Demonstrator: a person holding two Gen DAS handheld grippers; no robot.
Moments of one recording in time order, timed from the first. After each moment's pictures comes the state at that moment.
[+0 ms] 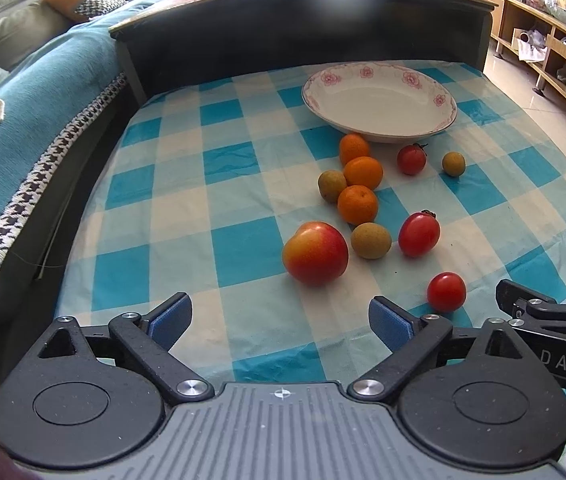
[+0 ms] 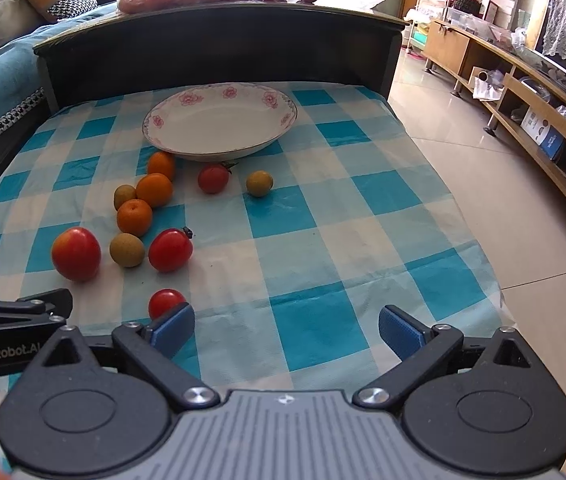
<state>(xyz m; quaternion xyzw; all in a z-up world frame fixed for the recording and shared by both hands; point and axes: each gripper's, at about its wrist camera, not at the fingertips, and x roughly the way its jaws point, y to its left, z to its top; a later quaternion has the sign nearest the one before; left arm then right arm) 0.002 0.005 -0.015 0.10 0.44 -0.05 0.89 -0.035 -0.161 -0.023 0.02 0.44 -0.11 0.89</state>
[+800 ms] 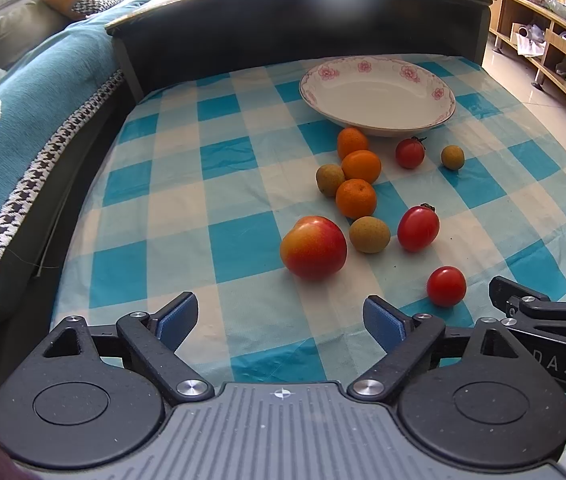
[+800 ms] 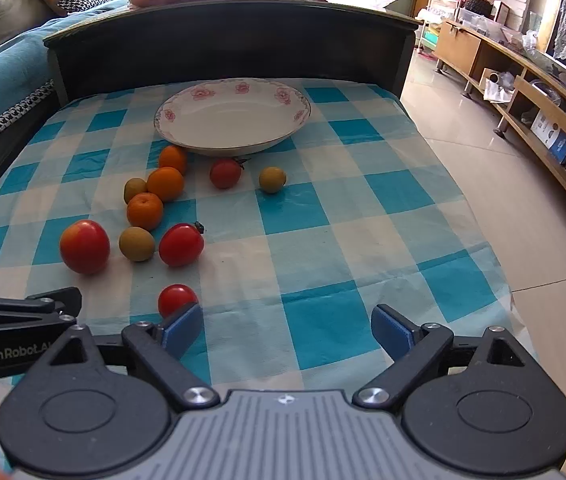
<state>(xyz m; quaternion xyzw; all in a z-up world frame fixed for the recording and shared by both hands) 0.003 0.004 -0.016 0.10 0.45 -0.05 0.89 -0.034 -0.157 -0.025 0.02 0.45 -0.09 0.89</state>
